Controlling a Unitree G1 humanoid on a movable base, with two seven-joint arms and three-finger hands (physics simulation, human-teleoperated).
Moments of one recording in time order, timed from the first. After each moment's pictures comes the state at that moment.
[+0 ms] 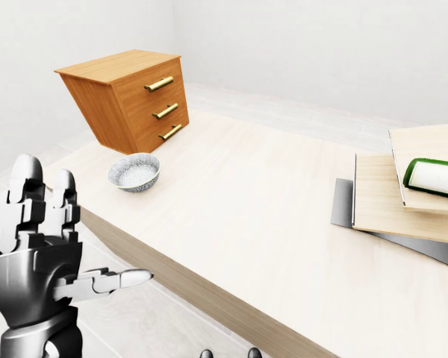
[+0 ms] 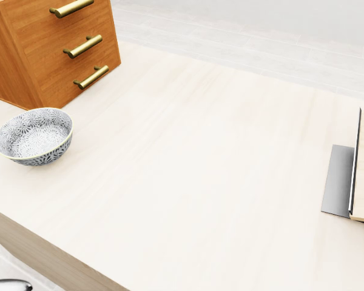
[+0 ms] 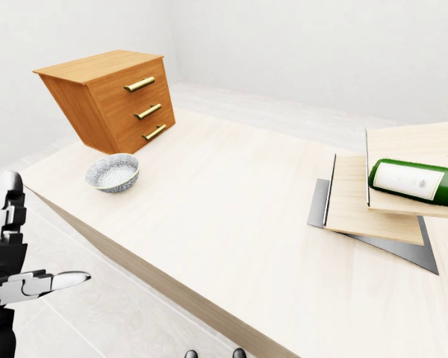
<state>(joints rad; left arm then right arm) 0.25 -0.07 0.46 -0.86 -0.23 0.09 -0.30 -0.11 -1.20 -0.97 0.79 0.92 0.09 0.26</state>
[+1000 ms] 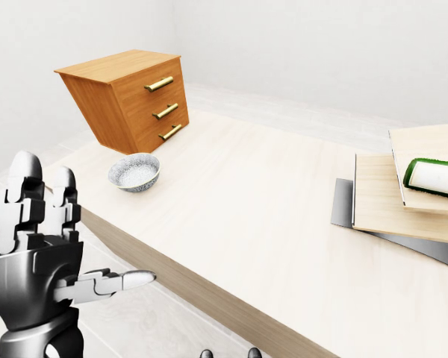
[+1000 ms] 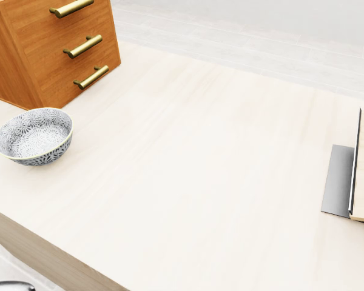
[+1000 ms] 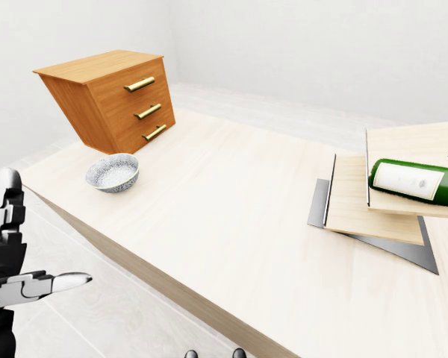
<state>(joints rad) 0.26 -0.07 0.44 -0.89 -0.22 0.09 -0.29 0.00 -1.34 -1.33 0.71 0.75 0.09 0.37</state>
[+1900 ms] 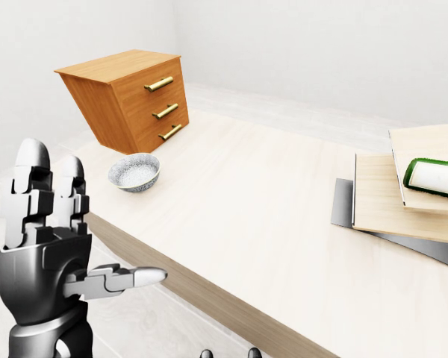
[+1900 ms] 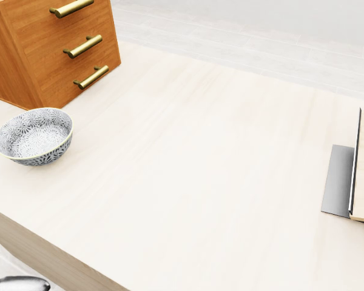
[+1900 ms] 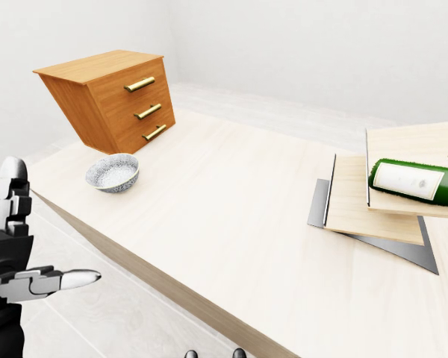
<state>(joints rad) 0.24 -0.06 0.36 -0.92 -0.18 0.09 -0.26 -0.24 -1.35 -1.35 0.13 1.08 0.09 0.06</state>
